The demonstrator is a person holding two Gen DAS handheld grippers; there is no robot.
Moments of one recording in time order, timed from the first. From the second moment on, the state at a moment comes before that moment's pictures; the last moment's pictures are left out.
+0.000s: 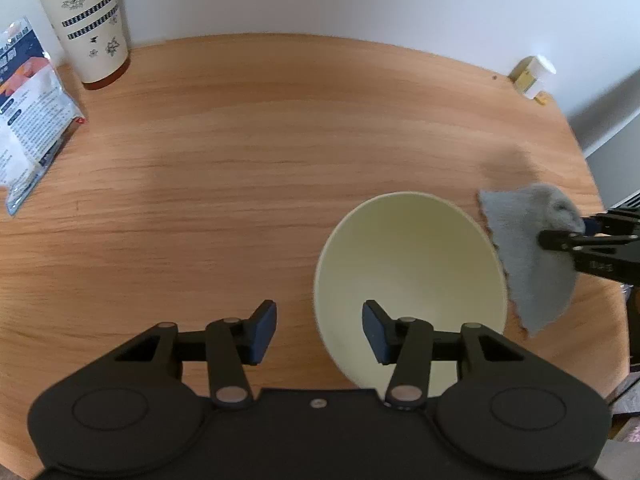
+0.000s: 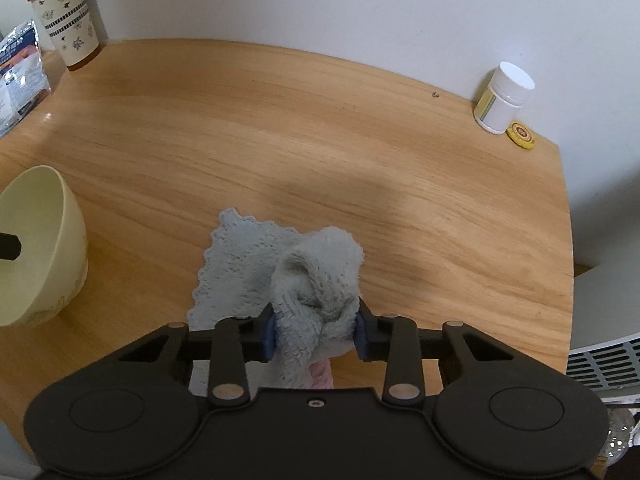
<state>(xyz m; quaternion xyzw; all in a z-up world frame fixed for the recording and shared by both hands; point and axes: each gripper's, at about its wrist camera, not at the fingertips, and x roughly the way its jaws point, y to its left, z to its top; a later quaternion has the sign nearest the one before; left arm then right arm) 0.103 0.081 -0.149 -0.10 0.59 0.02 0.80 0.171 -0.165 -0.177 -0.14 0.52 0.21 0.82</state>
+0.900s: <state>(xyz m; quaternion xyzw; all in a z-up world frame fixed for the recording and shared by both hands) 0.117 0.106 -0.183 -0.19 0.59 -0.06 0.79 0.151 -0.192 -0.167 0.01 0.56 0.17 0.81</state>
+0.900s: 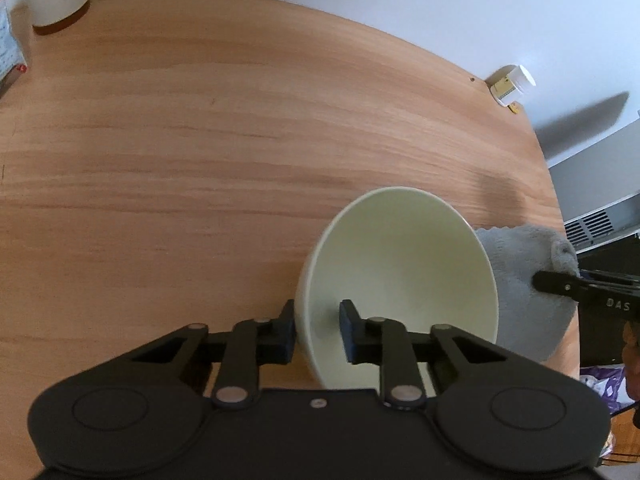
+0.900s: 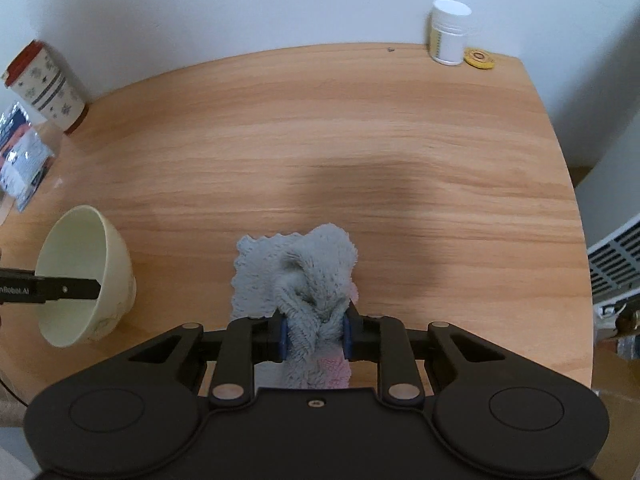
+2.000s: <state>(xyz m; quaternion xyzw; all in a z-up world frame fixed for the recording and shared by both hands) 0.102 0.063 -0.128 -0.06 0.49 -0.14 0.86 0.203 -0.104 -0.112 0.16 0.56 0.30 0.76</state>
